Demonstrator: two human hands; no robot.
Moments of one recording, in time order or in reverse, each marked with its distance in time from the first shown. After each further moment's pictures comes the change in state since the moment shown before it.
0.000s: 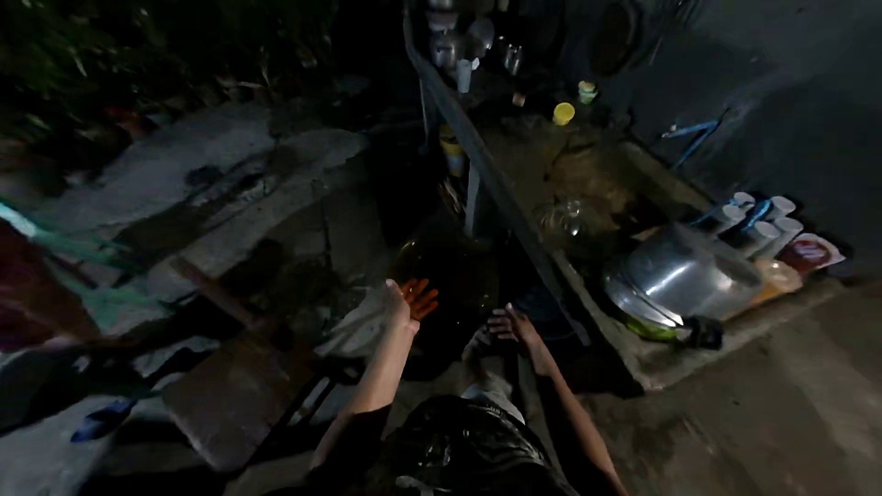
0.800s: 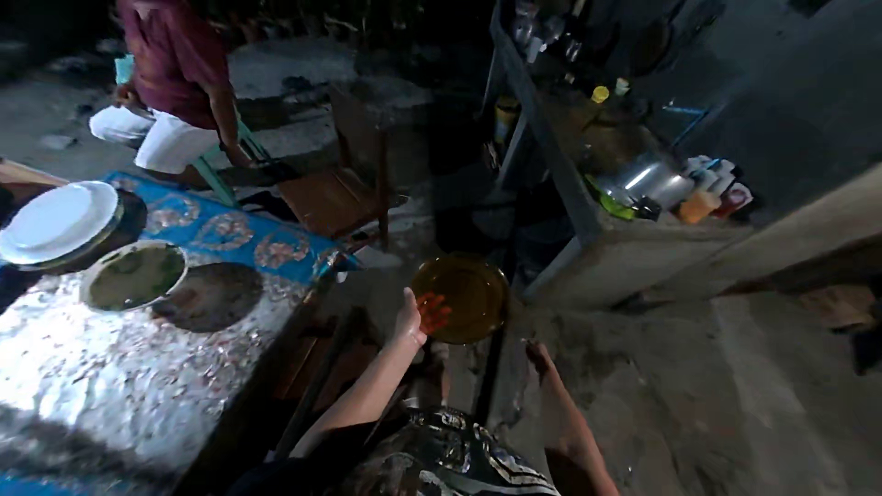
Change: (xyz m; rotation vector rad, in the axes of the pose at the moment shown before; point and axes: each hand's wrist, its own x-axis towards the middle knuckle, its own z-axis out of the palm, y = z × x) left_hand -0.563 -0.257 -0.359 -0.130 0.105 -0.101; right_hand -0.549 0.387 -0.004 -0.511 0.180 0.116
